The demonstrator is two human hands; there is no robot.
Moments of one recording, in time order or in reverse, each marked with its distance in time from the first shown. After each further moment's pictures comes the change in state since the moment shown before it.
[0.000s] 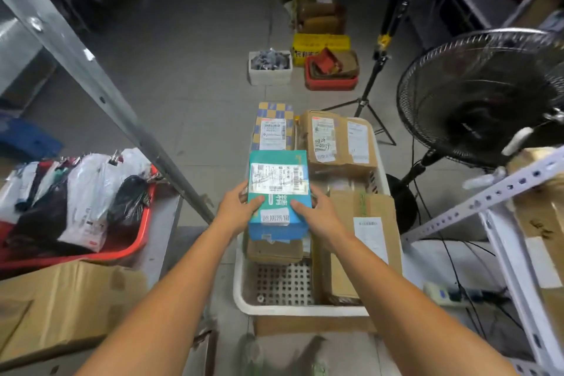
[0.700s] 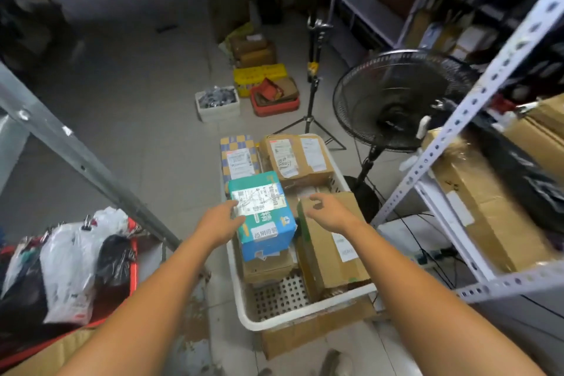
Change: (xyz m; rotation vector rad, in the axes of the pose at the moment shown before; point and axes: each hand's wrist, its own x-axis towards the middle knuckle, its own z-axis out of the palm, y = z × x) left_hand -0.013 0.063 -0.032 0.862 -0.247 0.134; right_hand -0.073 -0.066 -0.049 -0.559 0.141 0.134
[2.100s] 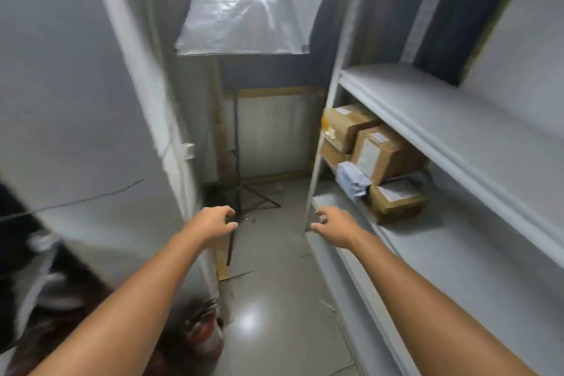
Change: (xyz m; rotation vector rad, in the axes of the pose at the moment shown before) left_hand -0.453 0.664 0.571 0.851 -0.617 1.502; right_hand -0.705 0.582 -0.213 0.426 1.021 1.091
